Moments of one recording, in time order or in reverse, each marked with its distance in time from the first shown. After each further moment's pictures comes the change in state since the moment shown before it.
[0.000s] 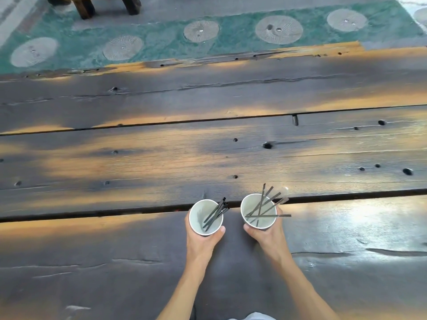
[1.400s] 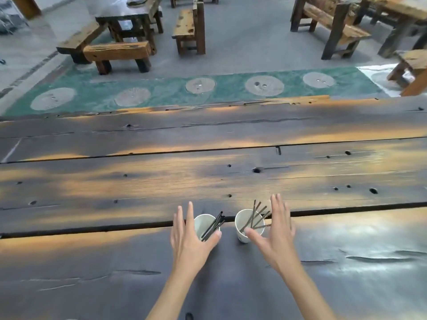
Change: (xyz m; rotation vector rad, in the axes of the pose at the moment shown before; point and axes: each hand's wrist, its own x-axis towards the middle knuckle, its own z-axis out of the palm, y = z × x) left_hand -0.040 0.051 -0.035 0.628 -0.001 0.339; right_hand -0.058 -0.067 -0.029 -0.623 0.136 -0.317
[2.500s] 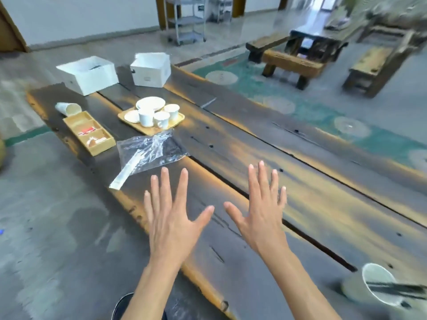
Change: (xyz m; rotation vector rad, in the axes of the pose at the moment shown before) left_hand -0.158 -0.235 -0.331 0.311 0.751 -0.263; right_hand -0.152 -0.366 0.248 -0.207 -0.224 -0.905
